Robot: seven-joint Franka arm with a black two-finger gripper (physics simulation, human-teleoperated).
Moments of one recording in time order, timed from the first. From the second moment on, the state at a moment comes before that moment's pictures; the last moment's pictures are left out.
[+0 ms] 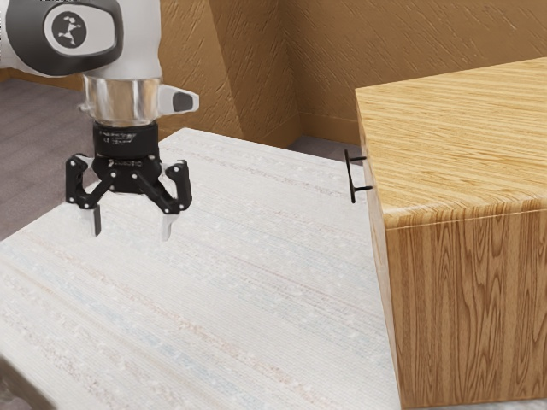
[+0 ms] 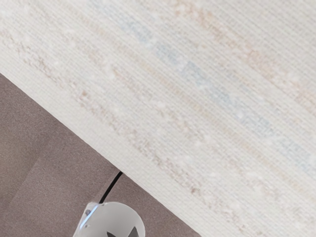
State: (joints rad) arm -1.46 -0.11 1.40 -1.37 0.15 1.03 -0.71
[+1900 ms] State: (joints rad) arm -2.04 -0.97 1.10 -1.41 0.88 1.58 -1.43
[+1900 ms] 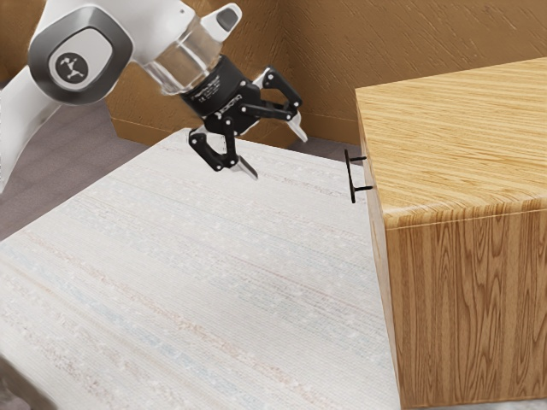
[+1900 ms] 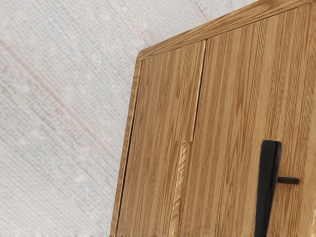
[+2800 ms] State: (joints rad) arm -2.15 -0.98 1.20 -1.39 0.88 1.68 -1.39
